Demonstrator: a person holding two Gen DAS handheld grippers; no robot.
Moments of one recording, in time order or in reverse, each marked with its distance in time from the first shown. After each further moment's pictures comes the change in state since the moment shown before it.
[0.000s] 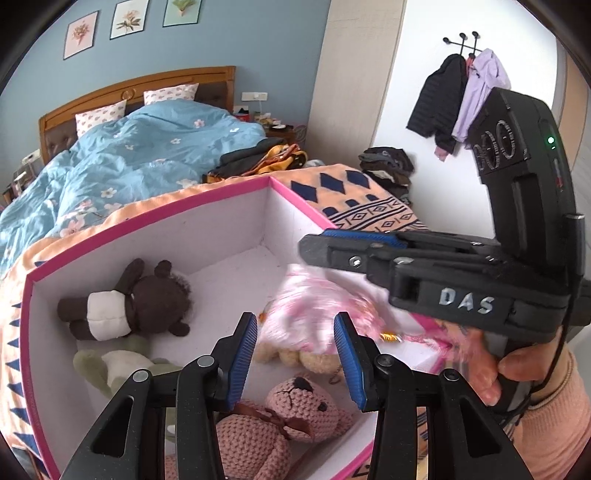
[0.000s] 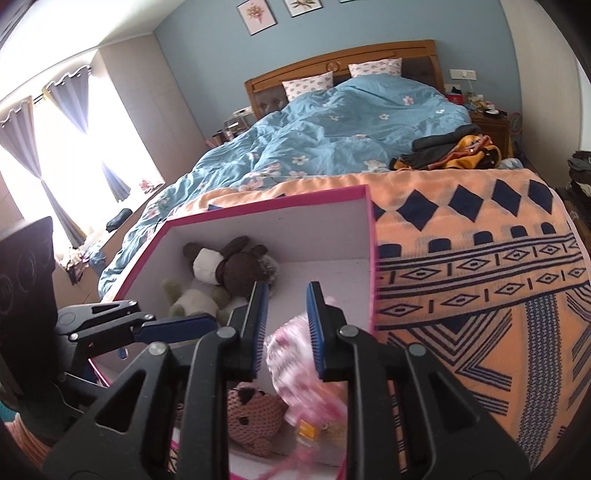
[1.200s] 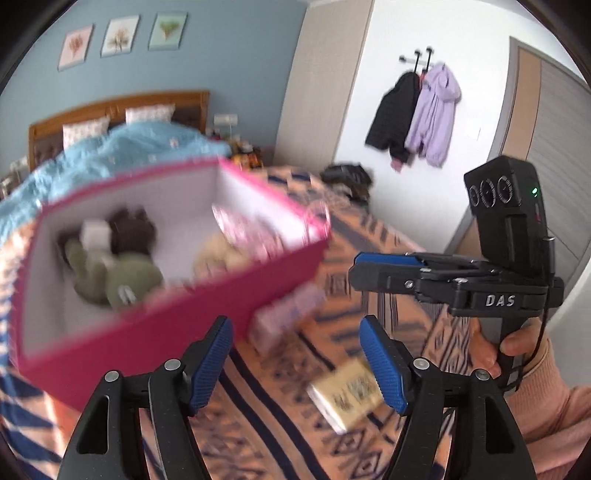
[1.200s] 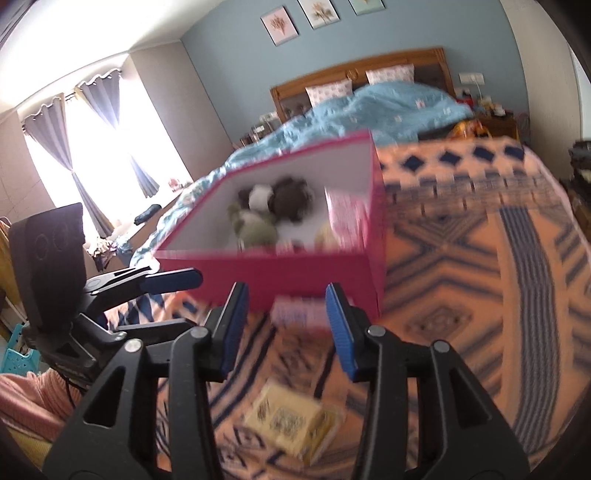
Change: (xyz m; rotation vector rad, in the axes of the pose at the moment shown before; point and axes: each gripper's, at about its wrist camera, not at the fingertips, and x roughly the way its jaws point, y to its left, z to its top) left arm -0.068 -0.052 -0.116 0.030 -0.093 -0.138; right arm -0.104 0.020 -0.129 -0.018 -0.024 0.087
